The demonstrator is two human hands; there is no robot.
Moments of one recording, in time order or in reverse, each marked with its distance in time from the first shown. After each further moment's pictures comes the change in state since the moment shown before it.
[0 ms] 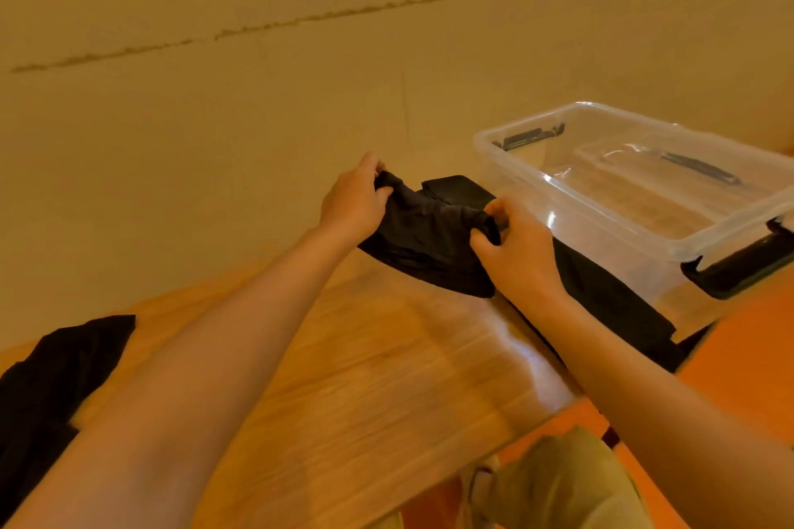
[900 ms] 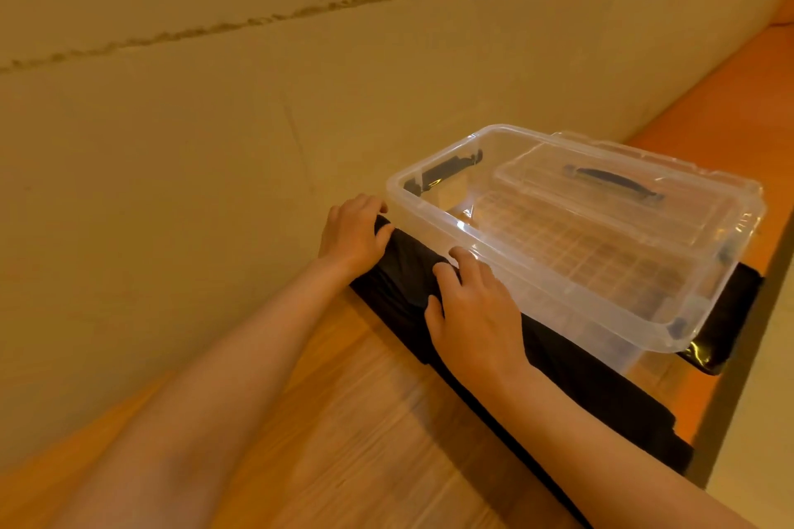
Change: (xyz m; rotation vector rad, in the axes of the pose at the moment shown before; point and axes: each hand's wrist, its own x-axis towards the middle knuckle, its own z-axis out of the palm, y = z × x) left_hand 0.149 0.013 0.150 0.149 -0.078 0.475; right_hand 0.057 0.065 0.025 -0.754 0.134 -0.088
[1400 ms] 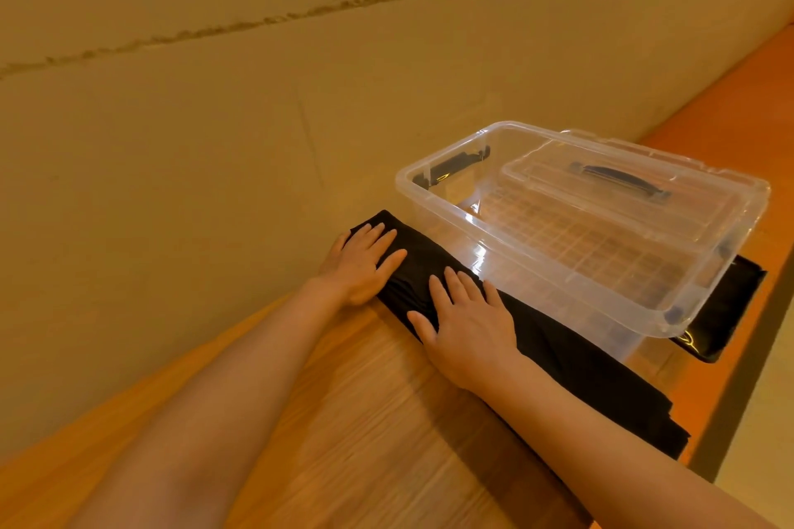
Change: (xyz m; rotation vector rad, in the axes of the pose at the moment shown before) left_hand -0.044 -0.010 0.004 0.084 -0.482 -0.045; right_hand -0.009 -0.002 0.004 -0.185 -0.652 0.028
